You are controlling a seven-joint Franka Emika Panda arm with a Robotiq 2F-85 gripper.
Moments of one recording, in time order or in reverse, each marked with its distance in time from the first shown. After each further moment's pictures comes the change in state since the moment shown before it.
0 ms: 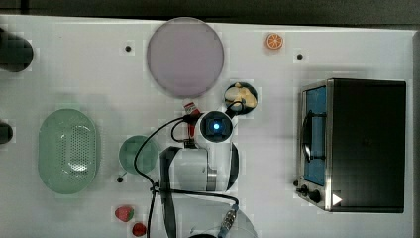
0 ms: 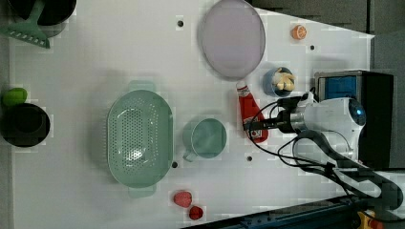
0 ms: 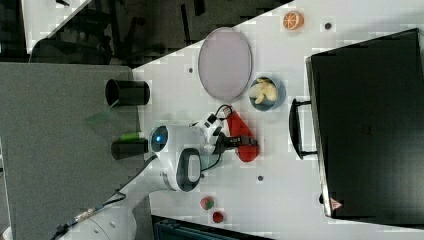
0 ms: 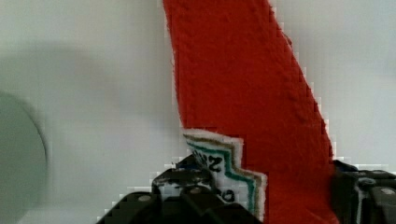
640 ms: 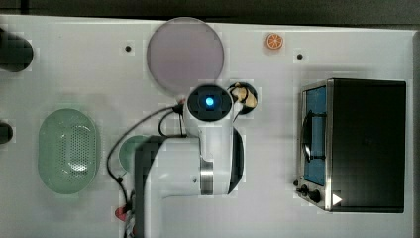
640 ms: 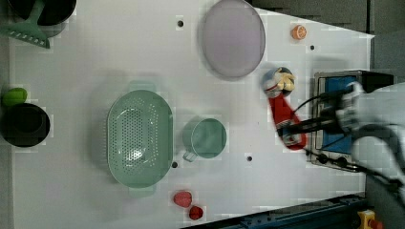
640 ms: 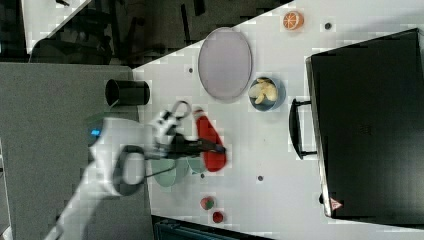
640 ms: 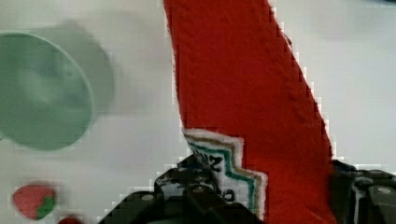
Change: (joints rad) arm 0.008 -0.330 0.019 0.154 -0.002 -0.571 0.006
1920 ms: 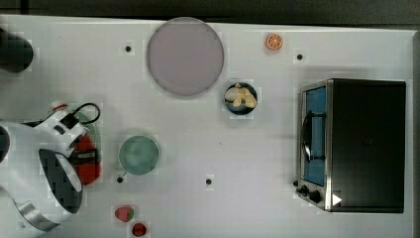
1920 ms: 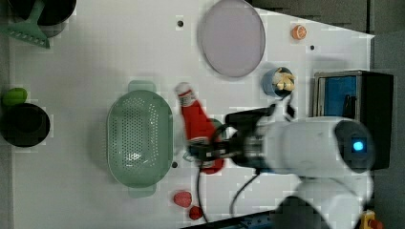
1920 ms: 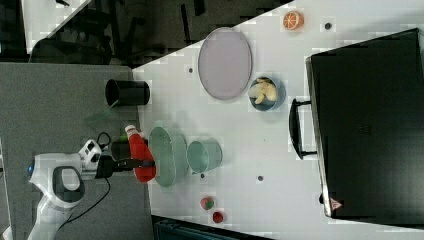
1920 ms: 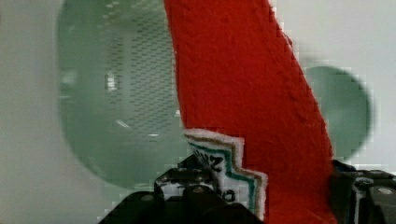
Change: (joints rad) arm 0.084 0.111 0.532 0.145 0.026 0.103 0.615
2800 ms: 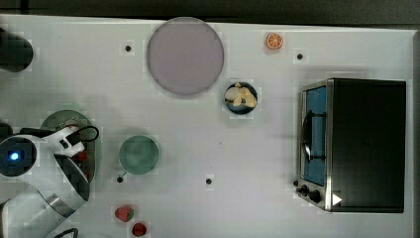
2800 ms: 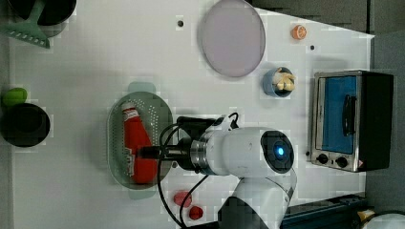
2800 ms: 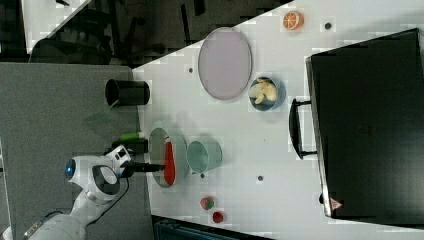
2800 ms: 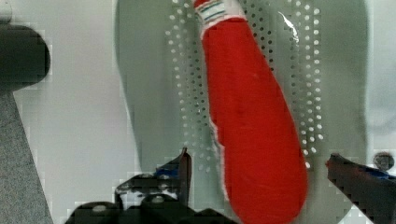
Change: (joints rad) arm 0.043 0.274 0.051 -0.051 -0.083 0.371 0.334
